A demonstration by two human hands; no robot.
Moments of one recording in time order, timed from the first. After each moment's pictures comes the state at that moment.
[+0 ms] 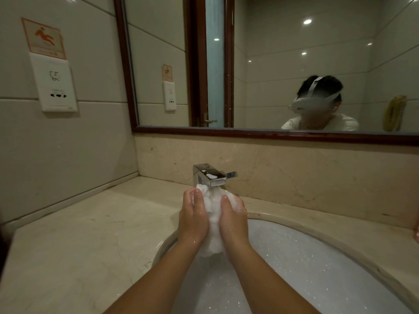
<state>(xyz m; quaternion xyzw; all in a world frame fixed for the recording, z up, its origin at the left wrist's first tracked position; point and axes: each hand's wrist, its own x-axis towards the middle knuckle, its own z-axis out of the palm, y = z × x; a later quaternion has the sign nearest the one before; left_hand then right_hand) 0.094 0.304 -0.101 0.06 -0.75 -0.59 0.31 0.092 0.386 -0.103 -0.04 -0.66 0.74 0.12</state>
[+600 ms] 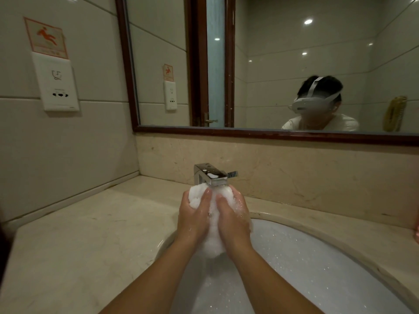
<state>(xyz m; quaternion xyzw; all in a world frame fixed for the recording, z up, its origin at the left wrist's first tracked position) 0.099 0.302 -0.100 0.08 -0.69 -0.67 0.27 0.110 0.394 -0.095 0.01 -0.69 0.71 0.13</state>
